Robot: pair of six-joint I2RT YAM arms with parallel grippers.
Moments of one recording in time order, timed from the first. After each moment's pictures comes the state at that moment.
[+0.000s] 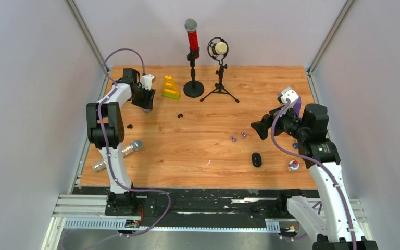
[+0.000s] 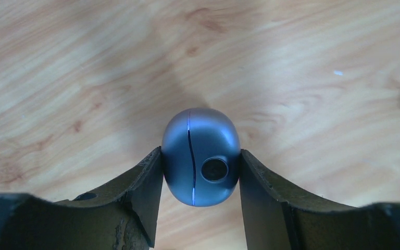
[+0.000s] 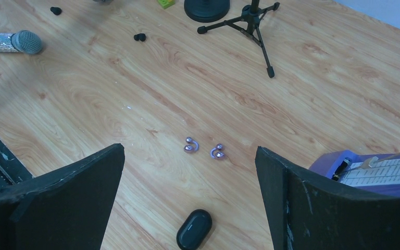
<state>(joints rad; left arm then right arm) 0.03 2.12 1.61 -0.58 0.25 0.38 0.08 0.81 0.90 -0.45 -0.57 -0.16</state>
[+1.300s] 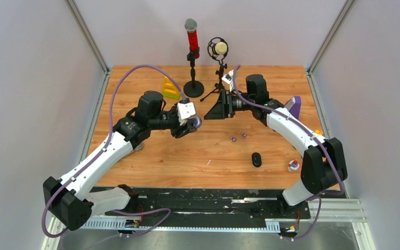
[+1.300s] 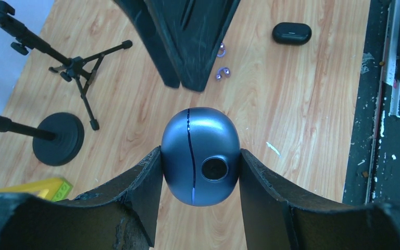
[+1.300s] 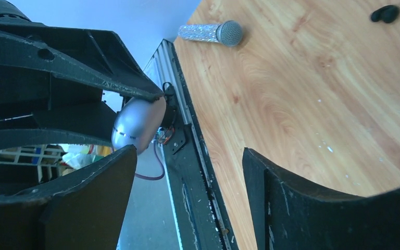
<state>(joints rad) -0.59 1.15 1.07 -0.42 0.57 0.52 0.40 1.54 1.18 -0.09 -1.00 0.50</state>
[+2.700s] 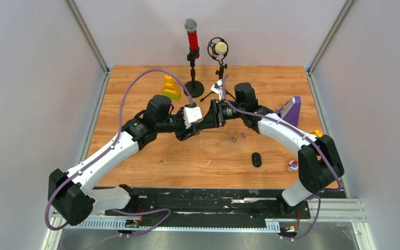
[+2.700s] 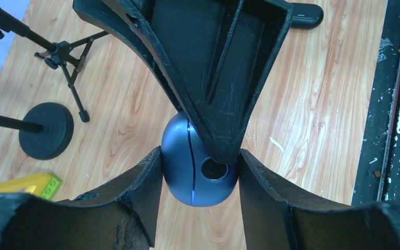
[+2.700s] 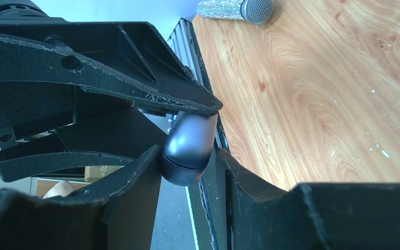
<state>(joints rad) -0.65 1.19 1.02 -0.36 0.50 0.51 0.53 1.57 1.10 0.05 -1.00 0.61</state>
